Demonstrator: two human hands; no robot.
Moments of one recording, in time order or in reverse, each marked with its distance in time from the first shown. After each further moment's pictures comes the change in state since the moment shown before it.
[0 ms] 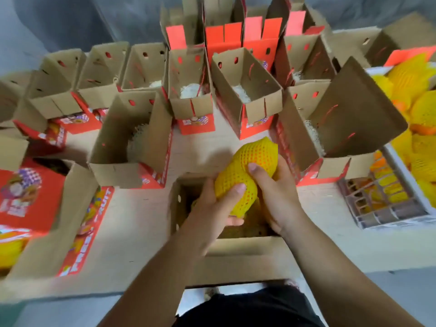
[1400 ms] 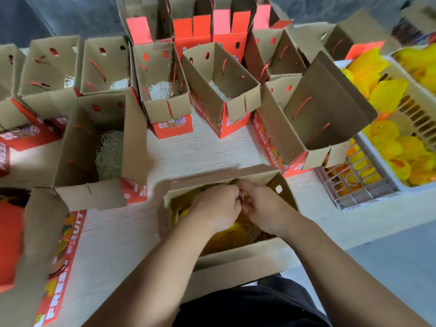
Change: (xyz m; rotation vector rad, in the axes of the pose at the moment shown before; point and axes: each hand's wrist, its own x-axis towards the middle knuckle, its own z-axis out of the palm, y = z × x) left_hand 0.060 0.014 -0.013 1.369 -0.314 0.215; right_hand 0.001 0.014 0.001 -1.098 -0.363 -0.043
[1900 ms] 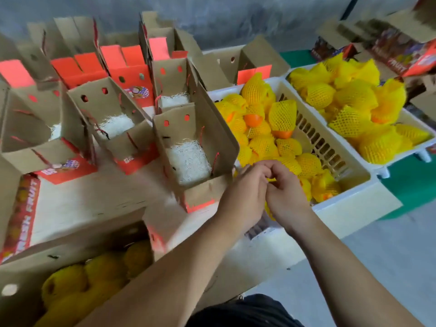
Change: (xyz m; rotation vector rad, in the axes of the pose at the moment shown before) left_hand 0.168 0.314 0.071 -0.504 0.337 0.411; right_hand -0.076 0.207 -0.228 0.467 0.651 0.145
